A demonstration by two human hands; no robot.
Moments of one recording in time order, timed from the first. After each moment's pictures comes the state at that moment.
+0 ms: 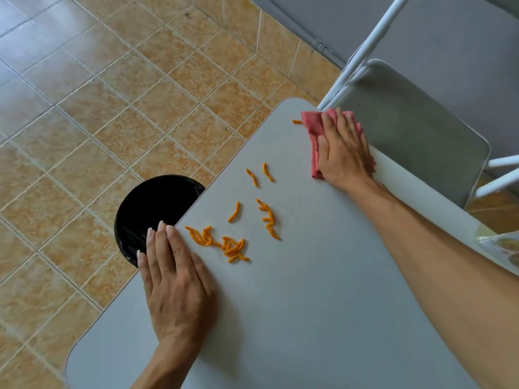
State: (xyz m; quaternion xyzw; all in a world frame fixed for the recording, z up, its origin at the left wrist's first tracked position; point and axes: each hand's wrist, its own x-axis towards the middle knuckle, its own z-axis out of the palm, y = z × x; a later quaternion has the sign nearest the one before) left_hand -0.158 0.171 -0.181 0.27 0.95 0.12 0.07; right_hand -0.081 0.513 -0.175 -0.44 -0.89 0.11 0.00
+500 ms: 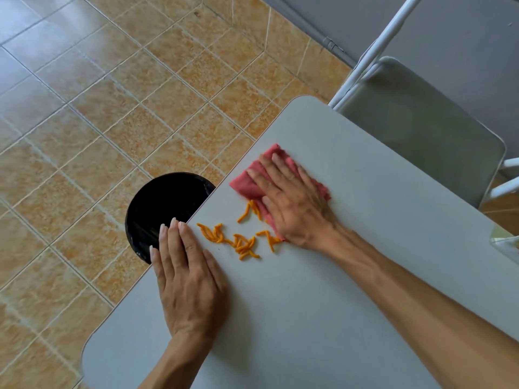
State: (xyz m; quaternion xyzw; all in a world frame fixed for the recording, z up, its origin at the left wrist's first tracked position) left_hand -0.158 0.171 -0.182 0.27 0.95 0.11 0.07; right_hand -0.093 0.391 -0.177 -0.17 -0.98 0.10 0.02
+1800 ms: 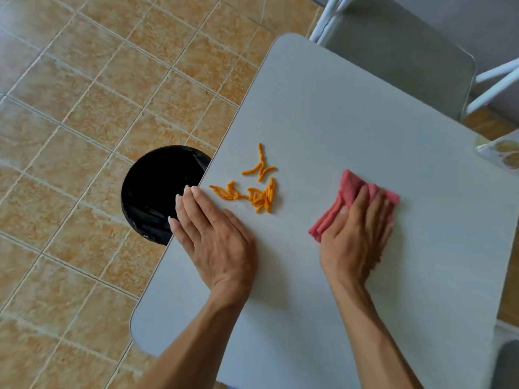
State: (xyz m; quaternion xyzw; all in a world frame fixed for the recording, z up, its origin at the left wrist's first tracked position) left_hand -0.161 0.168 -0.182 0.28 0.94 0.14 0.12; right_hand -0.006 0.241 -0.184 -0.74 -0.66 0.00 0.11
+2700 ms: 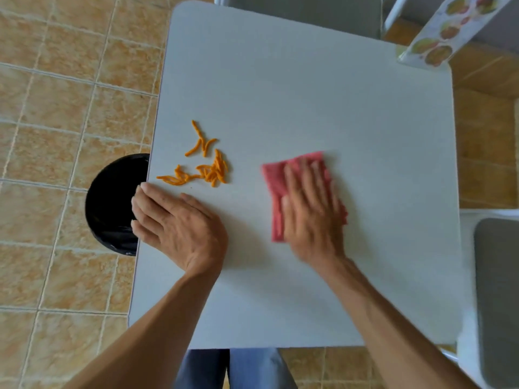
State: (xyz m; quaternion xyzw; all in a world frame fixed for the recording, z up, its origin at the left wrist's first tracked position) left_hand -0.167 0.164 -0.177 0.32 0.93 0.13 0.12; right_hand 0.022 0.179 -0.182 -0.62 -0.78 0.00 0.06
